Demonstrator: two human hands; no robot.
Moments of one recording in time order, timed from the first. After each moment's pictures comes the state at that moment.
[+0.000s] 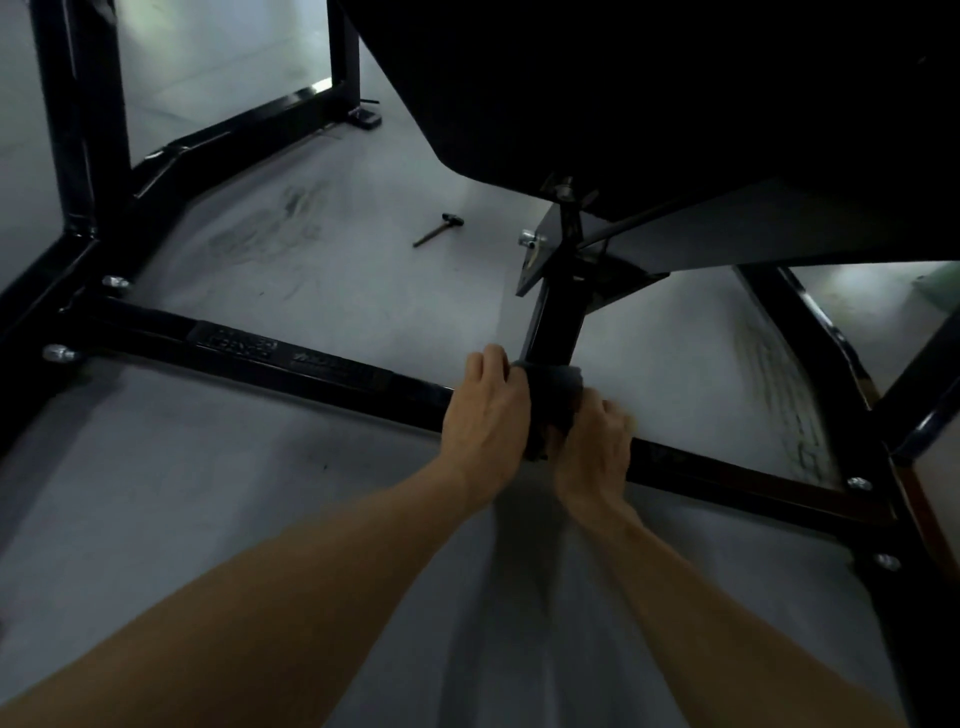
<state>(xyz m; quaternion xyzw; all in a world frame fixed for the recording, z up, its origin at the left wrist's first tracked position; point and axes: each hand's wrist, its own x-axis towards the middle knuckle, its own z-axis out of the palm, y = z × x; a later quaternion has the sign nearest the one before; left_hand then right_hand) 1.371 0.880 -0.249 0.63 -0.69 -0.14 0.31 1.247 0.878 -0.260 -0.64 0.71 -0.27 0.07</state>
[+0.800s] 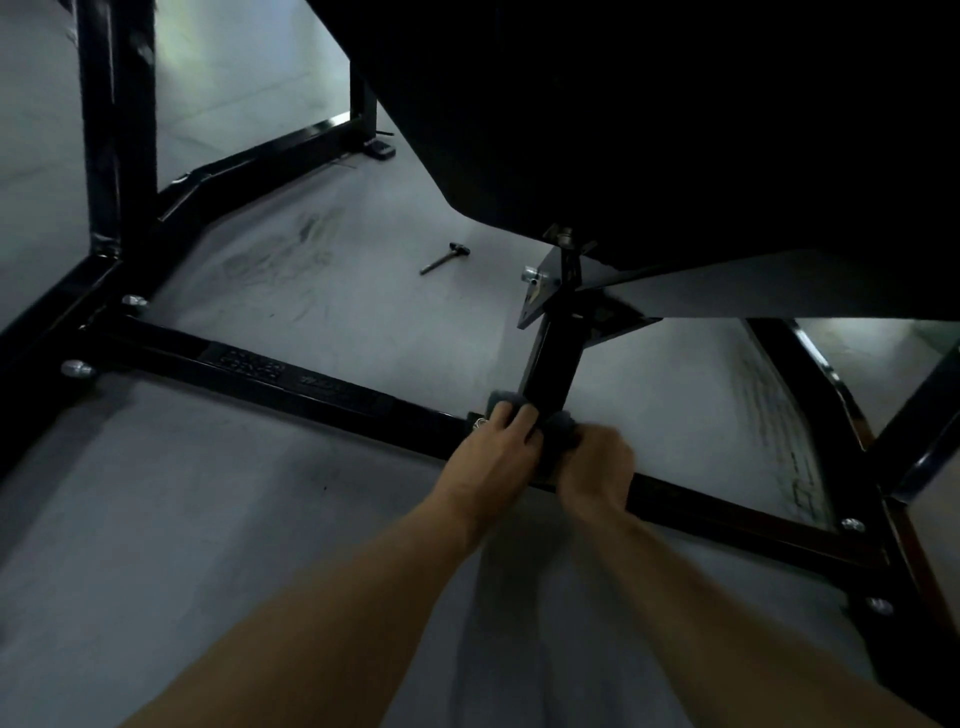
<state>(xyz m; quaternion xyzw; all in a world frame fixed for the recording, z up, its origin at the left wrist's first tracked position) 1.374 0.884 -0.250 0.52 -0.82 -0.07 0.24 1.246 0.857 -0.241 -0.60 0.76 -0.22 0.06</state>
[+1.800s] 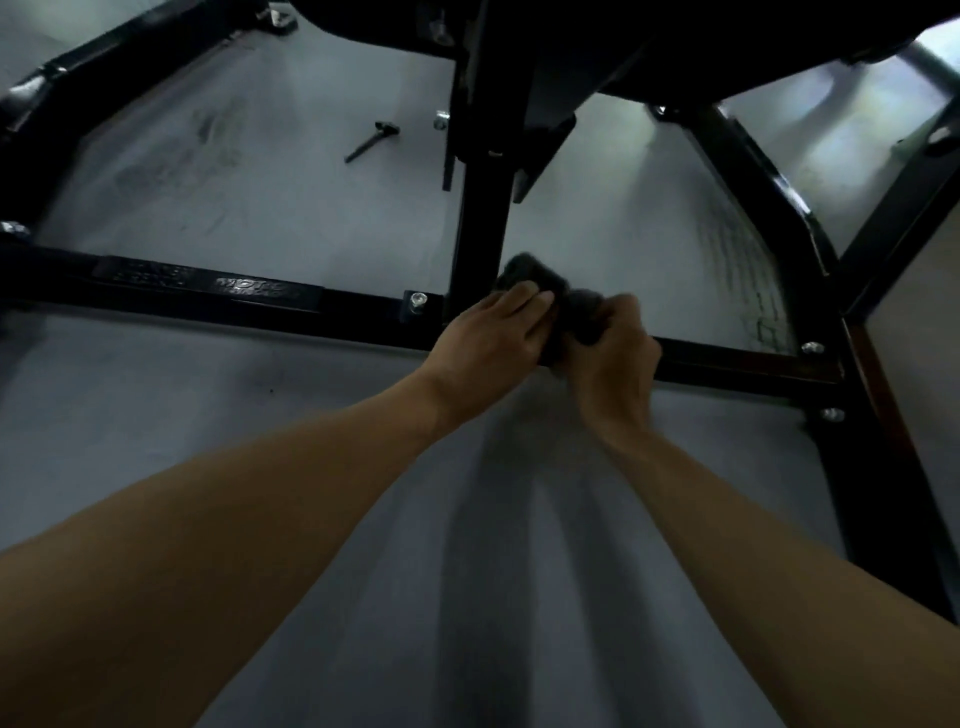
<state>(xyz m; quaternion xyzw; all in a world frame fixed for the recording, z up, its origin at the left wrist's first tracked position) 1.328 0.893 -0.257 0.36 -0.91 0.16 0.16 1.180 0.923 -0.235 -0.56 0.71 -0.40 0.12</state>
